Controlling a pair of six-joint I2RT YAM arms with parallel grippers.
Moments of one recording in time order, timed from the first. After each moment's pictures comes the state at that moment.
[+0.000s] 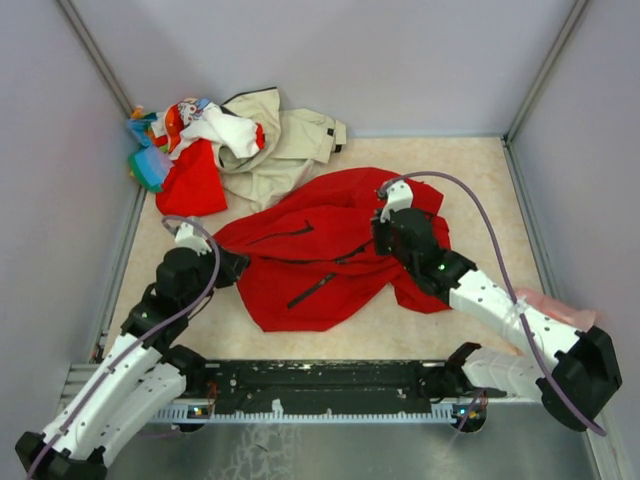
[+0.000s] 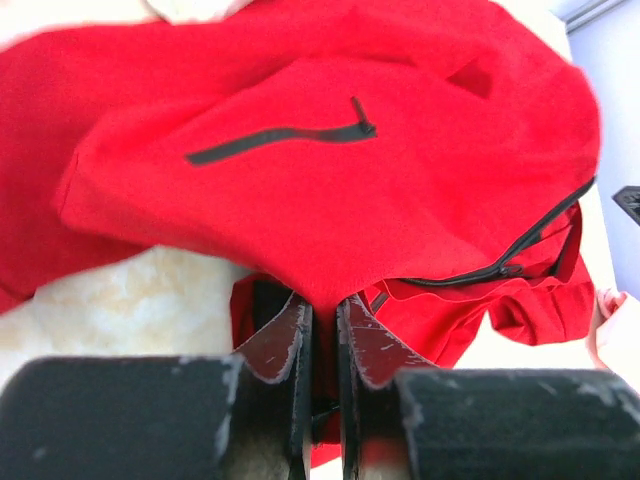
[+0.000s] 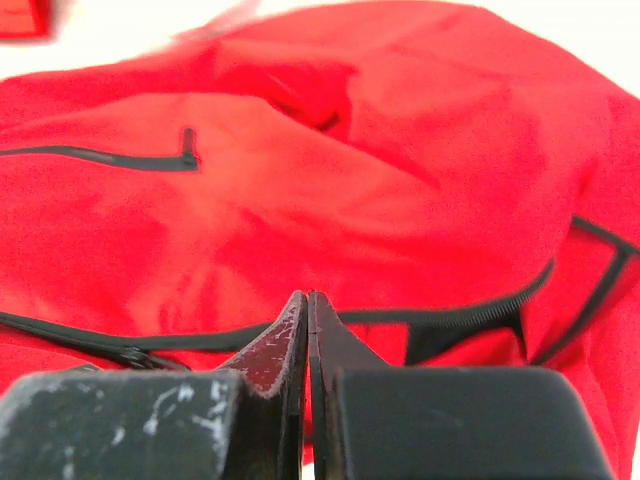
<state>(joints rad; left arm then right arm) -0.48 0.55 0.50 -0.32 -0.13 -0.71 0.69 1.05 0.76 -0.14 0.31 0.21</state>
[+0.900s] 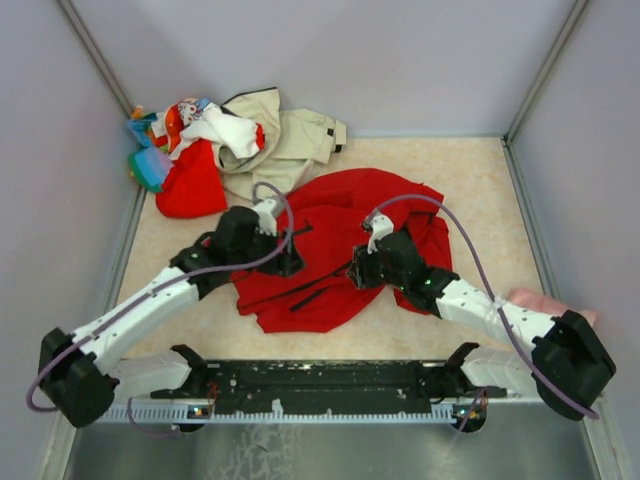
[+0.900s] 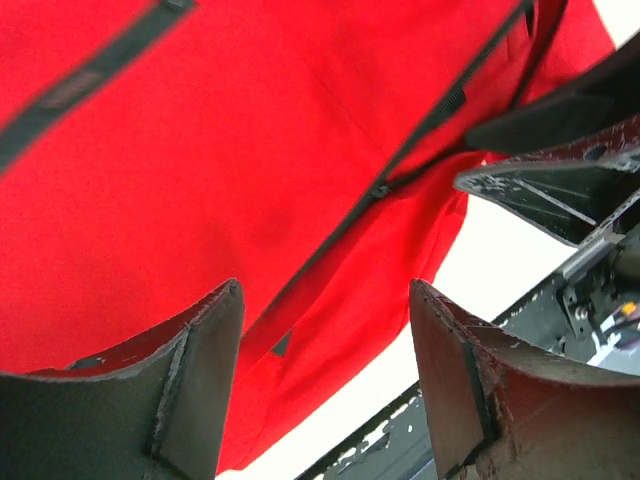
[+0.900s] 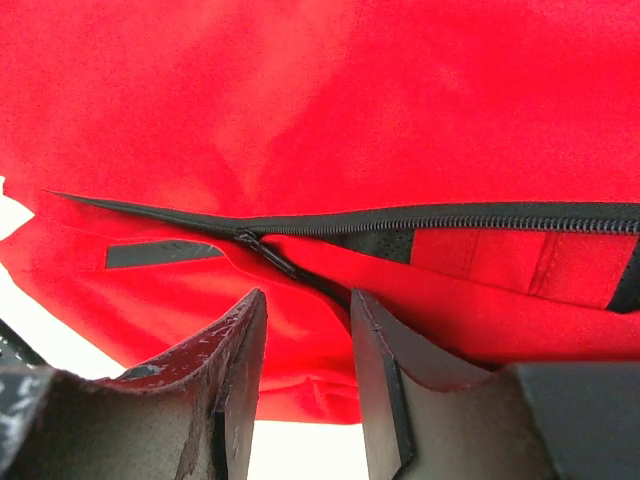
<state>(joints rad) -0.61 1.05 0.86 -0.41 0.14 -0.42 0.73 1.13 0.60 -0.05 -0.01 0.33</state>
